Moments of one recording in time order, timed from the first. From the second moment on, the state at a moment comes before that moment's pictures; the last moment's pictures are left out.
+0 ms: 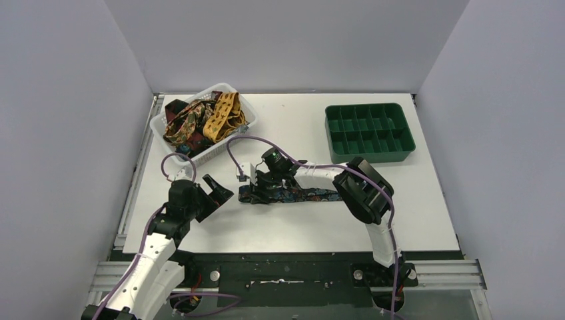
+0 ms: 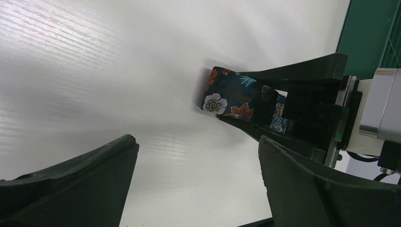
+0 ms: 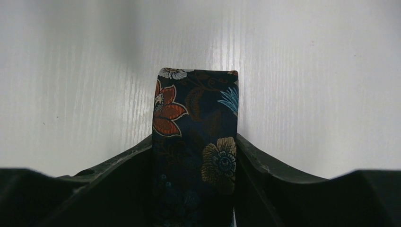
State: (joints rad) left arm -0.21 0.69 0.35 -0.34 0.11 -0.88; right arm 0.85 2.07 1.29 -0.05 -0.62 -0.56
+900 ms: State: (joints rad) left arm -0.21 0.63 0.34 -0.37 0.10 -0.91; right arm 0.96 1.90 1.14 -0.01 -0.53 -0.52
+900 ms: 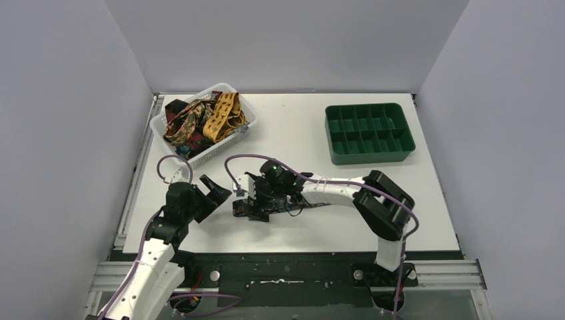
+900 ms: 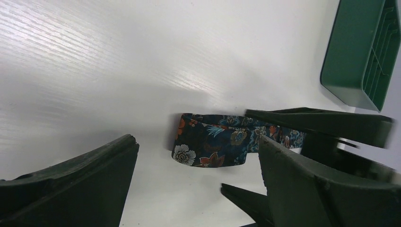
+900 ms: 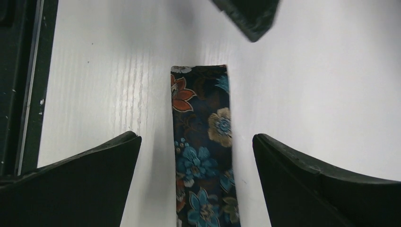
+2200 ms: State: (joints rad) left arm -0.20 0.56 0.28 -0.38 0.12 -0.96; right arm 0.87 1.71 0.86 0.26 -0.34 0.88
